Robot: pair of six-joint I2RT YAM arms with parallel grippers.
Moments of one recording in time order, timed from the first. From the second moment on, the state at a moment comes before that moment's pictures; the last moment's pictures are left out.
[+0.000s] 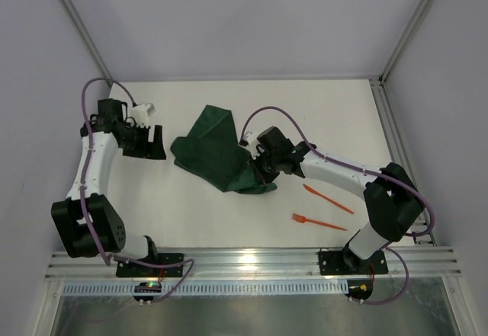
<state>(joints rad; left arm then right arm) 0.19 1.41 1.26 -0.94 0.44 0.30 0.74 1.59 1.07 -0.42 -0.21 0.00</state>
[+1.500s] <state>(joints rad) 0.12 1.76 1.82 -0.92 0.50 0.18 0.64 1.60 1.62 -0.50 0.05 -0.02</state>
